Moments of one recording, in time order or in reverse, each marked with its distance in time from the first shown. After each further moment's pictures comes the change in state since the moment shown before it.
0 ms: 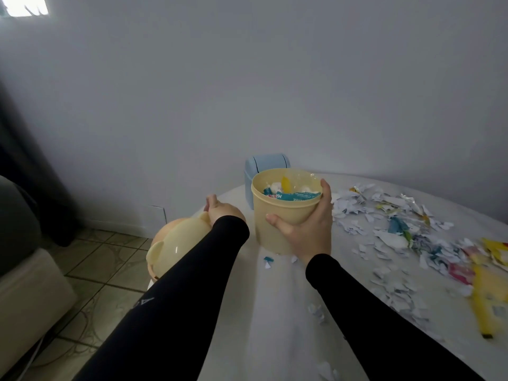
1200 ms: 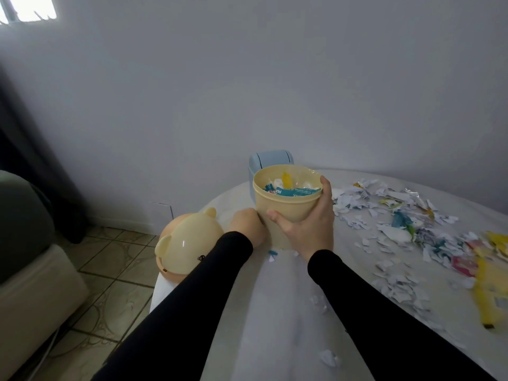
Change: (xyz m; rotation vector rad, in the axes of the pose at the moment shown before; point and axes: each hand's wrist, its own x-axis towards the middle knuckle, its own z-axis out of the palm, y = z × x) left_hand -0.056 0.004 -0.009 -0.880 0.137 0.168; right_hand -0.005 -0.001 0.000 -0.062 -0.001 -0.015
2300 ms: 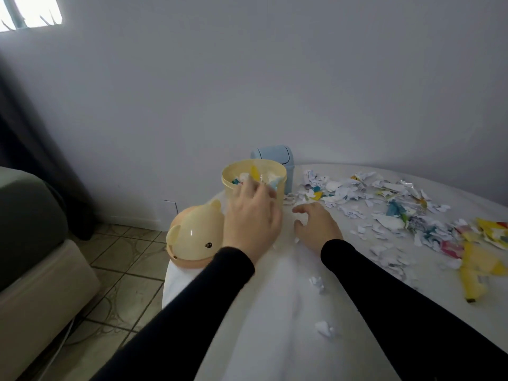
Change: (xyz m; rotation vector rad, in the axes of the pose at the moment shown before) left_hand -0.061 0.001 -0.007 -0.182 0.764 0.373; right_hand 0.003 0.016 -0.026 -0.463 -0.473 0.089
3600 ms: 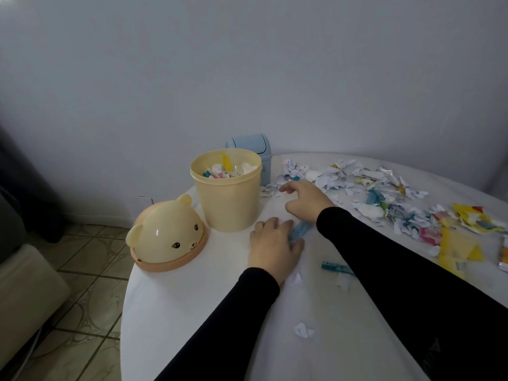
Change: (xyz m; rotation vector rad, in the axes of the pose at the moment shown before) left_hand -0.041 0.041 0.080 0.037 -0.630 -0.150; right_hand 0.036 0.016 -0.034 -0.033 -0.156 -0.052
